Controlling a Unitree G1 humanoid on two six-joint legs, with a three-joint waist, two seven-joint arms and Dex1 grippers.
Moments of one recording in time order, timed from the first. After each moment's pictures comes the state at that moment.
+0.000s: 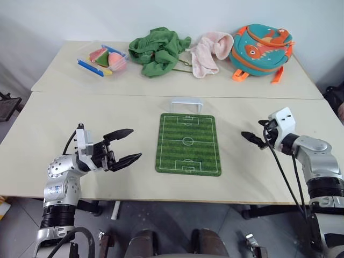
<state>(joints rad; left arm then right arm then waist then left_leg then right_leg) -0.32 0.48 0.22 0.21 -0.58 -0.03 -1.28 -0.61 -0.70 -0.10 0.65 0.18 0.16 0.82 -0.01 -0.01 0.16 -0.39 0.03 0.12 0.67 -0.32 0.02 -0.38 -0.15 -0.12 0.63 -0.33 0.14</state>
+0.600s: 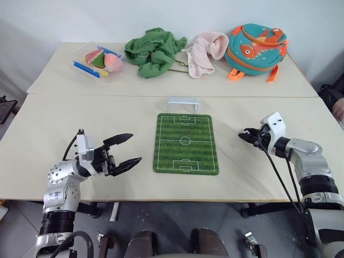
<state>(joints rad) -0.26 0.48 0.22 0.18 -0.58 -0.04 -1.25 -0.64 -0.66 -0.08 0.73 0.17 0.09 0.90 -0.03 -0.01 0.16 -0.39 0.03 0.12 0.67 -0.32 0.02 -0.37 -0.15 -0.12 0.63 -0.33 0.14</state>
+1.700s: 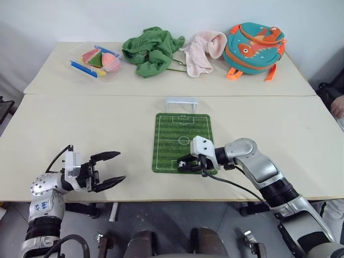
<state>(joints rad) -0.21 0.57 0.27 0.44 -0.55 -0.20 -1.47 -0.61 -0.51 0.39 0.13 0.15 0.28 1.18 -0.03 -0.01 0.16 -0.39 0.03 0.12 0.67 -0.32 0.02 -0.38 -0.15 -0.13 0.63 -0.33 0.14</state>
